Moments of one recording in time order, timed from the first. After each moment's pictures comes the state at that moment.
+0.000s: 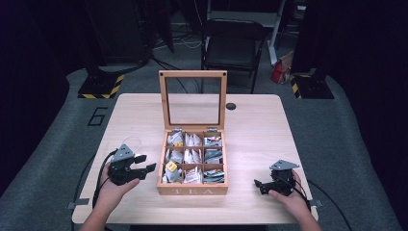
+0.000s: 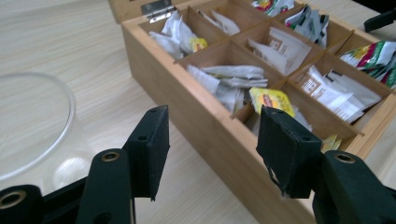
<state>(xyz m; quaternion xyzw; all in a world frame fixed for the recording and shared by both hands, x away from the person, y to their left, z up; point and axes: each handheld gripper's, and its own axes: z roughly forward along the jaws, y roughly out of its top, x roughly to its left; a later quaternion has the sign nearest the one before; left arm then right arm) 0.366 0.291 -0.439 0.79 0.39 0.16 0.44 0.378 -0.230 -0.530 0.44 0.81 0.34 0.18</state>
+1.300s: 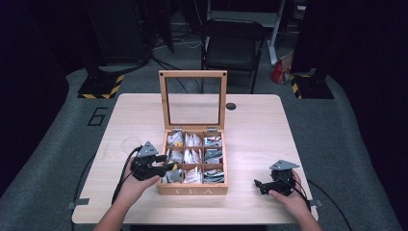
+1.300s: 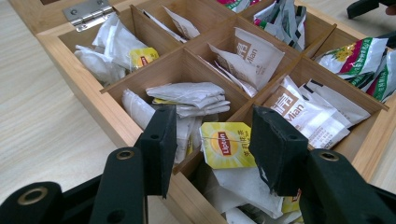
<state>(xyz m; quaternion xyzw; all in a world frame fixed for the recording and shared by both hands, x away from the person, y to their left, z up) 0.385 0.236 -0.451 0.82 0.36 0.13 0.42 0.378 -0.230 -0.530 0.44 0.81 0.34 0.18</state>
